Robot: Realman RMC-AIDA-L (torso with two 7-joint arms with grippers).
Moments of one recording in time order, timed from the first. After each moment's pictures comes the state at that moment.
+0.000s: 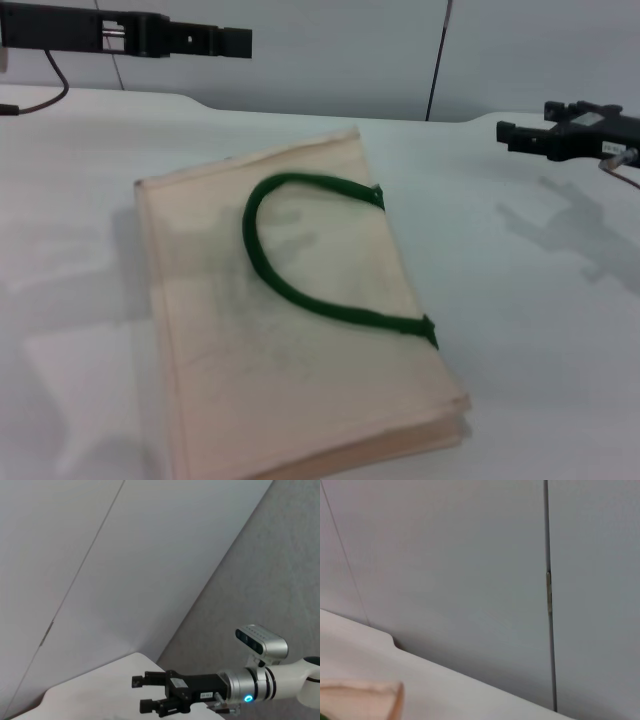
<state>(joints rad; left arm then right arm) -1.01 -1.77 2.86 -0.52 -0.33 1.91 -1.77 0.81 2.02 -0.50 -0.44 1.01 0.99 -1.66</state>
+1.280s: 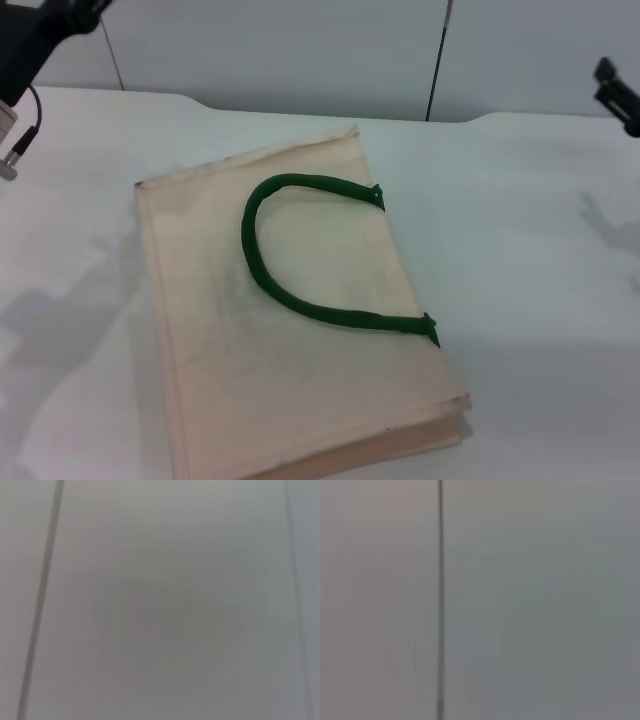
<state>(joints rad) -0.70 -2.03 2.85 -0.28 -1.28 1.49 -0.80 0.65 2.03 -0.49 -0.06 2.03 1.11 -2.70</state>
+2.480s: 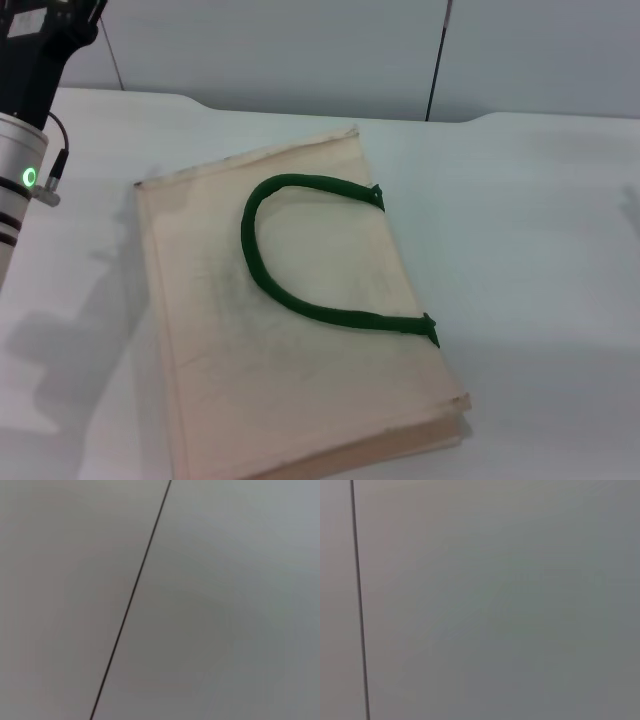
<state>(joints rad) -0.65 -2.03 2.86 0.06 -1.56 1.43 -0.53 0.66 2.03 -0.47 0.00 2.23 1.15 -2.75</state>
